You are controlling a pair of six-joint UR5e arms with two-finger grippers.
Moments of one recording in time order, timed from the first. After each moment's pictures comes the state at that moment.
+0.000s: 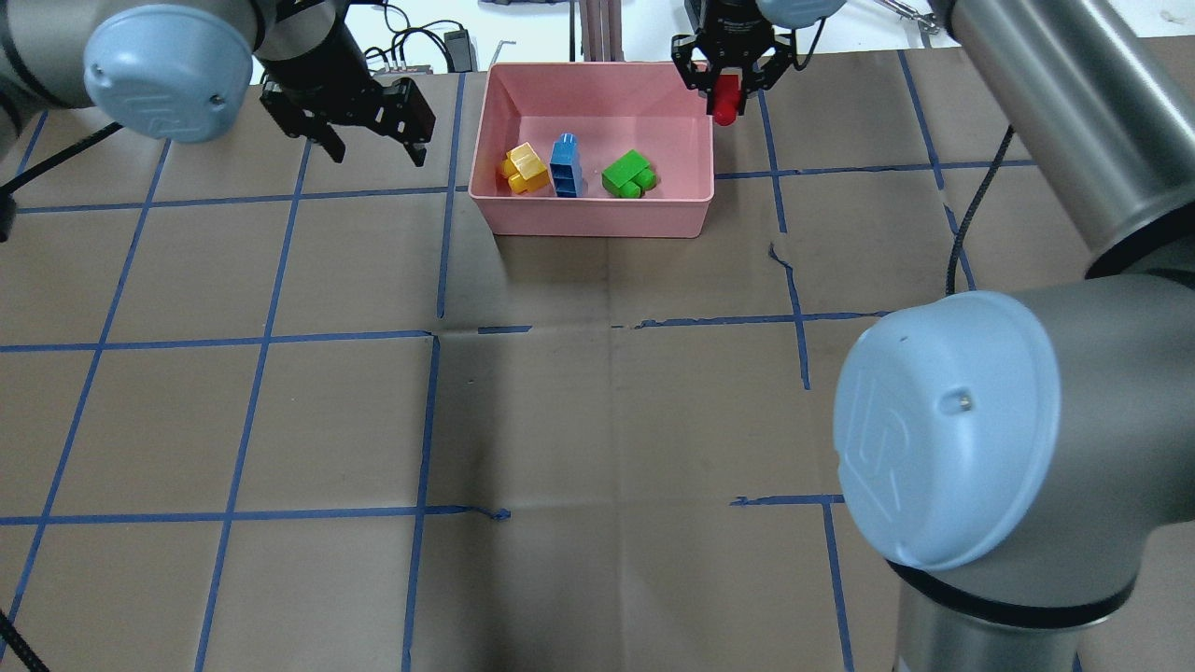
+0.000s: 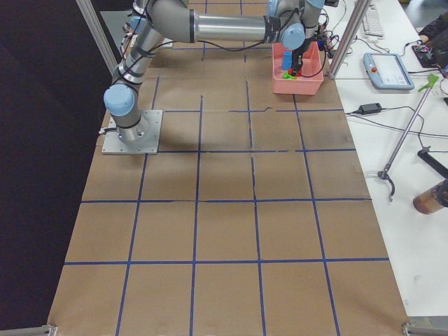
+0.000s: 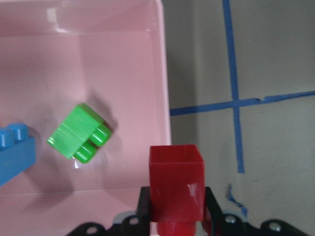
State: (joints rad) left arm -1.57 -1.80 -1.46 -1.40 1.56 0.13; right arm 1.74 -0.81 0.87 -1.66 -1.59 0.30
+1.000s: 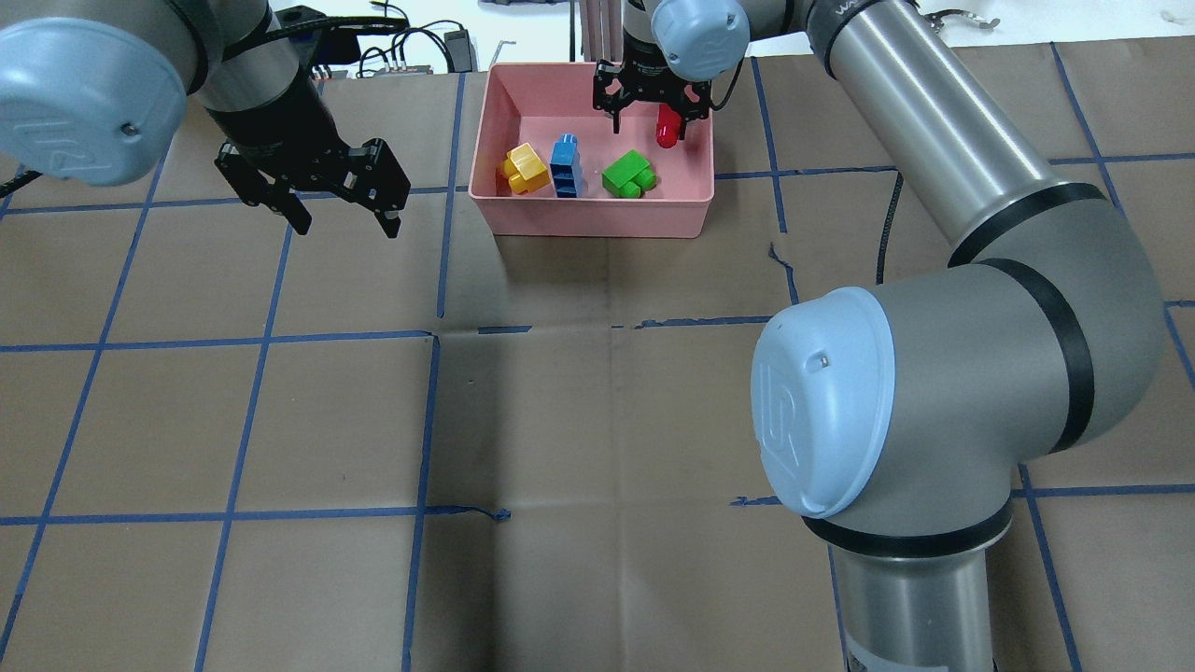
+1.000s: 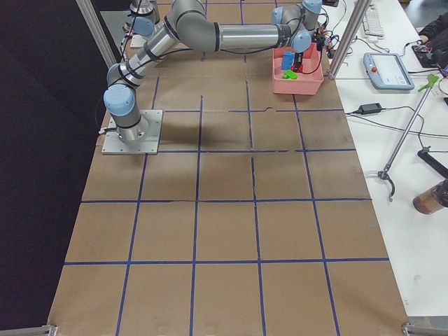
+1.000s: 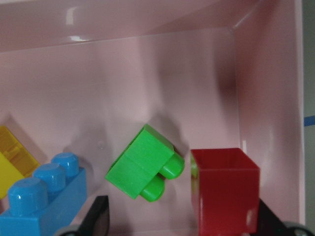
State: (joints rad) left arm -1.56 -1.69 -1.54 -1.55 1.55 0.12; right arm 1.80 -0.67 0.79 -1.71 -1.55 0.39
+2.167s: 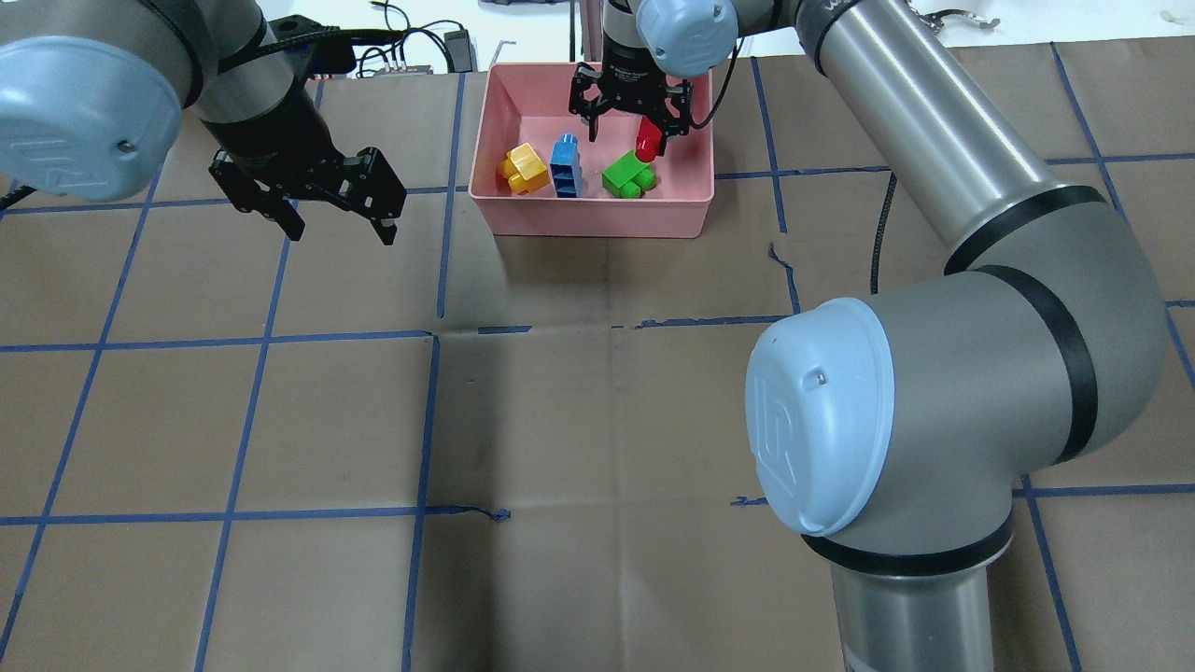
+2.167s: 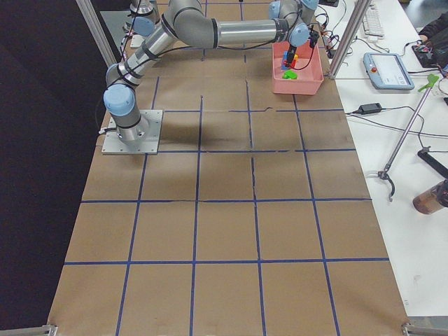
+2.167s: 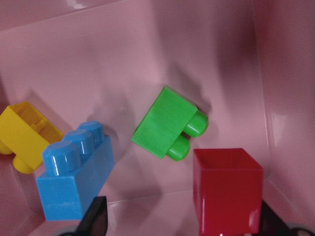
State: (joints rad) left arm -1.56 -1.67 -1.56 -1.54 1.55 0.14; right arm 1.81 -0.69 0.79 -1.65 -1.49 0.49
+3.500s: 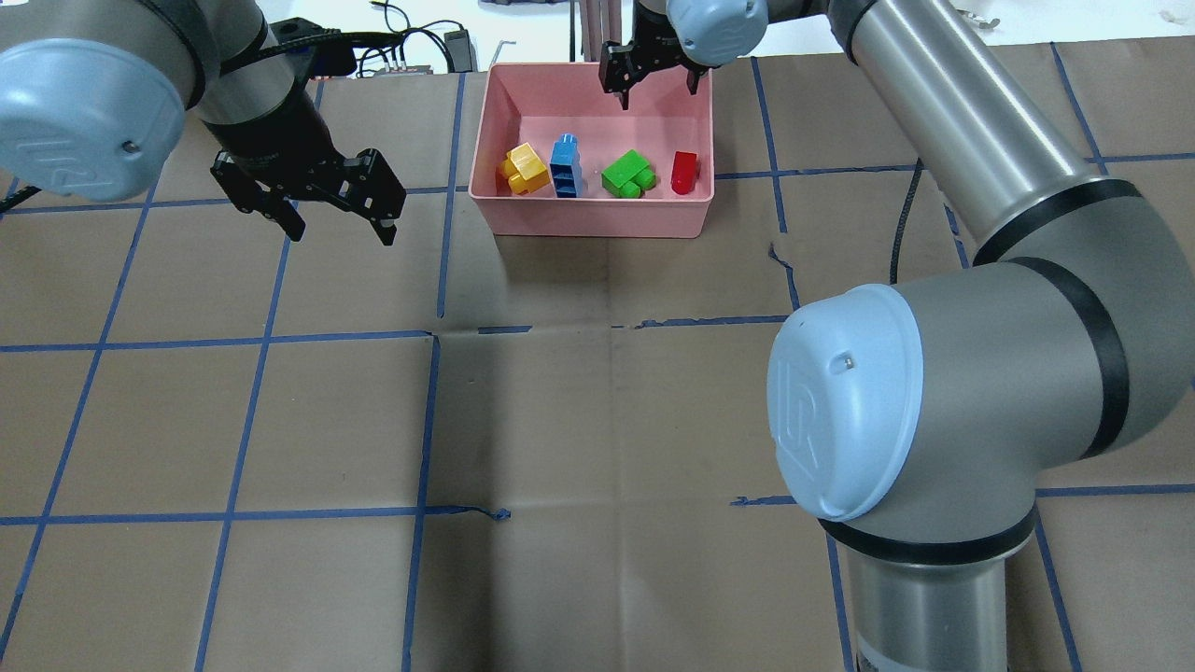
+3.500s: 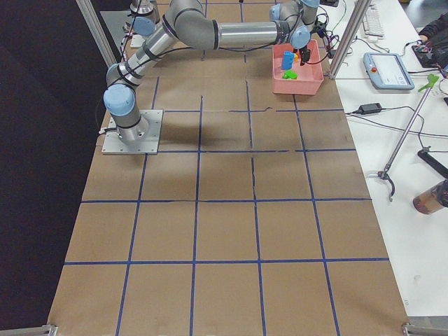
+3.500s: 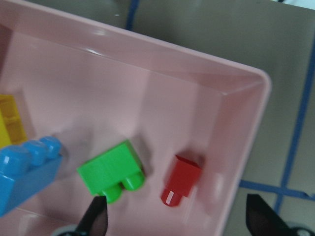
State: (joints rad) left arm -1.55 -1.68 -1.56 -1.53 1.55 0.14; right arm 1.74 -0.73 0.79 -1.75 -1.58 -0.03
